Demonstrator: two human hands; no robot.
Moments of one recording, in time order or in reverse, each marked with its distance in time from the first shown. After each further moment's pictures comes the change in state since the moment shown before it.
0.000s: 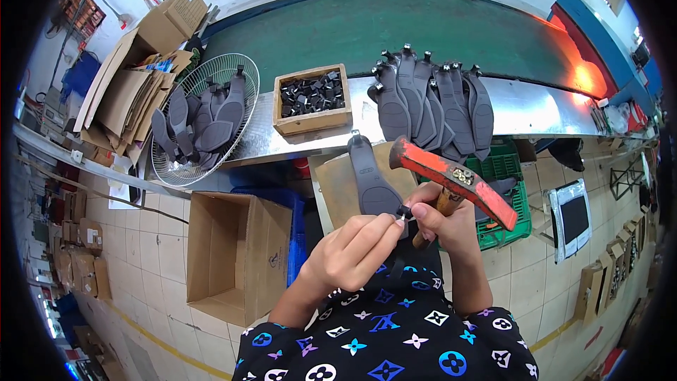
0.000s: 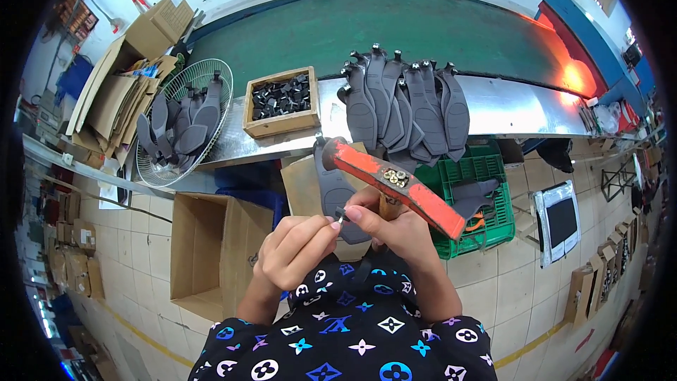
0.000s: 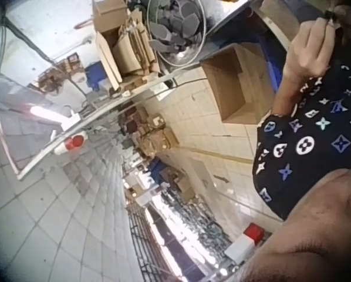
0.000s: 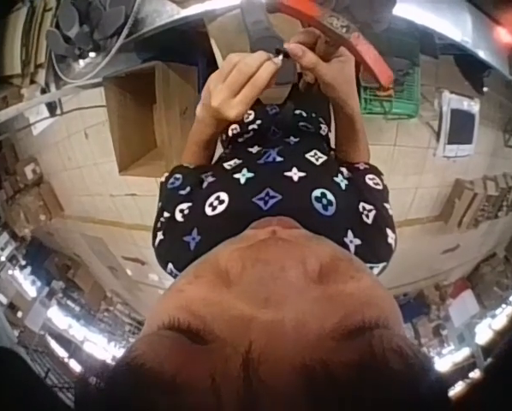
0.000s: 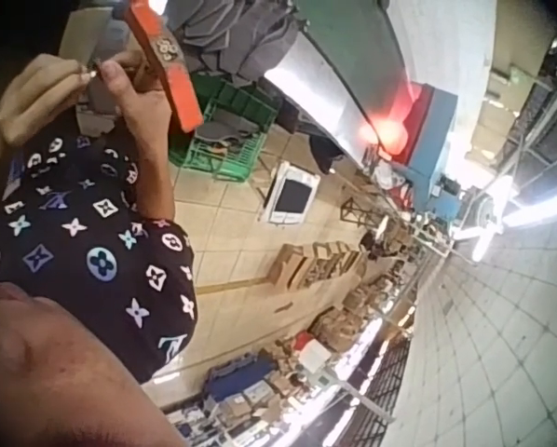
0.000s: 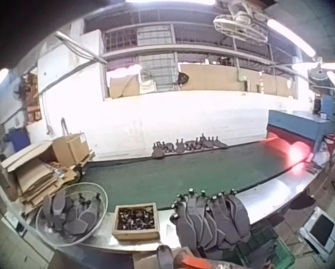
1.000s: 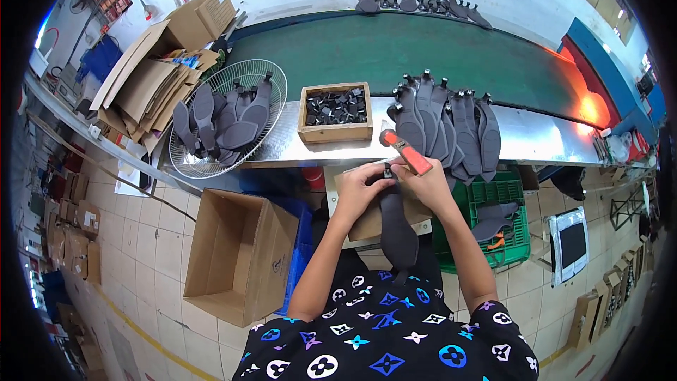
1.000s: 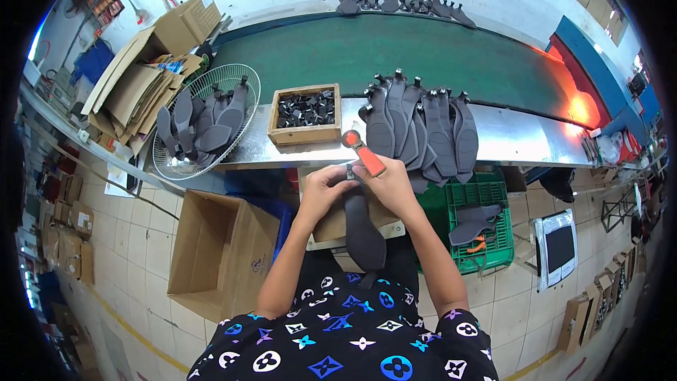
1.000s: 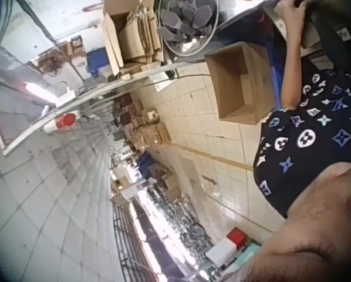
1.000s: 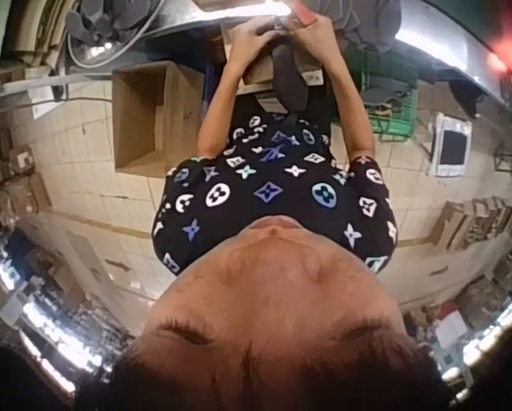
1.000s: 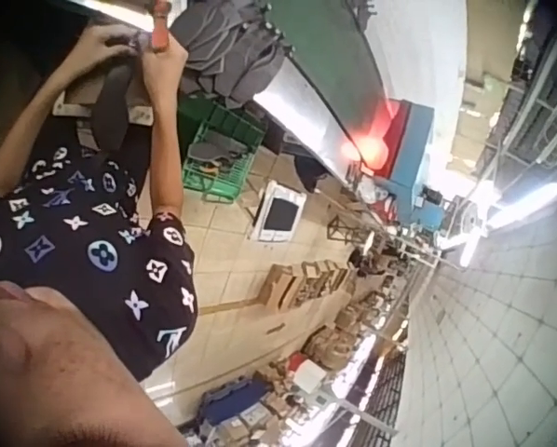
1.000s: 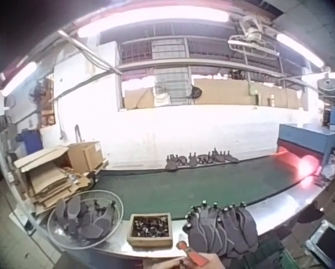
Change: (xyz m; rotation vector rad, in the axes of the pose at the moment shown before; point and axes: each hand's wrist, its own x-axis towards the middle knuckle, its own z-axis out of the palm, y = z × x) left_hand -0.064 -0.105 0.101 -0.568 -0.028 -0.830; right_hand 0.101 0.071 -0.021 -0.626 -0.007 -0.188
